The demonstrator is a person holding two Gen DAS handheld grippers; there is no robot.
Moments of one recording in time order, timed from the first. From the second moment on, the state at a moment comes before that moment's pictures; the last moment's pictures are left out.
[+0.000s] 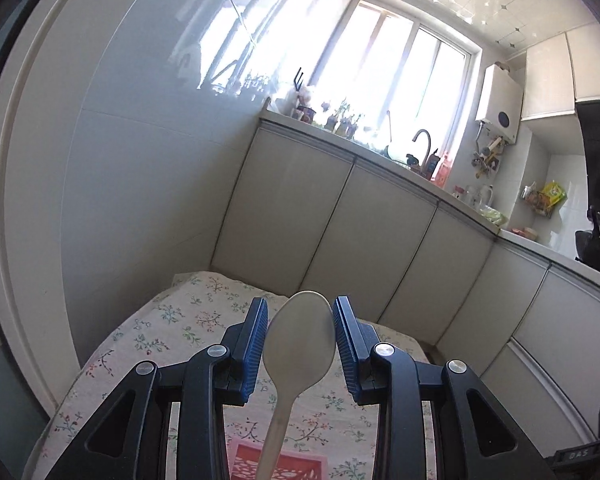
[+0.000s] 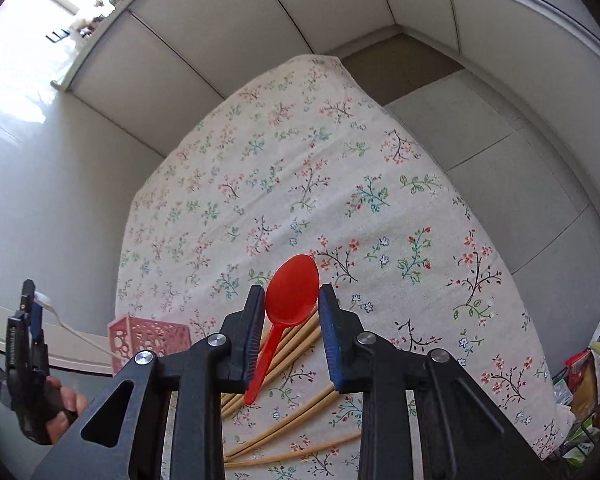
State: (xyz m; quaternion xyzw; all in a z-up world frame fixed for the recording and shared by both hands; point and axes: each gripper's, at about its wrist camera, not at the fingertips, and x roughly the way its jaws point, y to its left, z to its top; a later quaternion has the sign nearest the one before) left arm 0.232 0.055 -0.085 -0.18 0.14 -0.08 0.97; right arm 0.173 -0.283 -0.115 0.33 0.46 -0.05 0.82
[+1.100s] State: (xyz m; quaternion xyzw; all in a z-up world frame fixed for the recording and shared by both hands) left arm 0.181 0.097 -0.095 -0.11 0.43 0.01 0.90; right arm 0.178 -0.144 0.003 0.17 0.29 0.04 0.94
